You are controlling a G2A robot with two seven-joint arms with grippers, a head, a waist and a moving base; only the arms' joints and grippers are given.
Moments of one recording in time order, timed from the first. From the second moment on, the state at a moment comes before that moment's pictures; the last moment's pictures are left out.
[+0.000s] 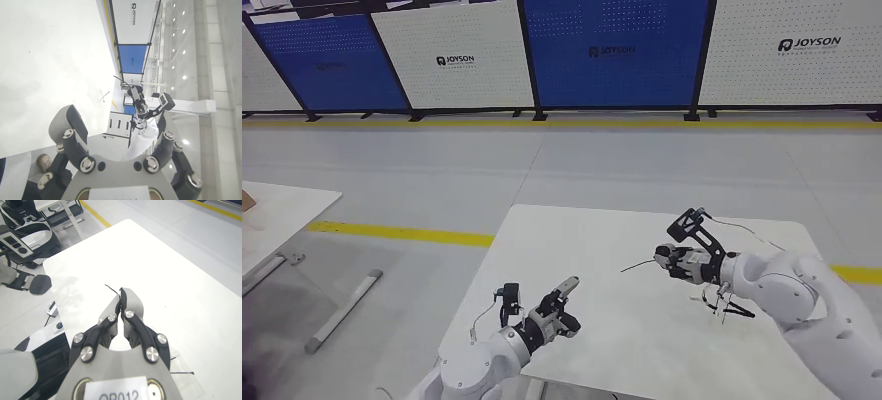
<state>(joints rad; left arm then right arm) 1.79 -1.05 -1.30 -2.14 -0.53 0.34 -0.07 -0.77 -0.96 0.77 -1.53 -0.44 -0.34 0.76</state>
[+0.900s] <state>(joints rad) 1.49 -0.95 -1.03 -2.06 -1.12 0.34 0.28 -0.79 -0.97 0.69 -1.69 -0.88 -0.34 0.68</state>
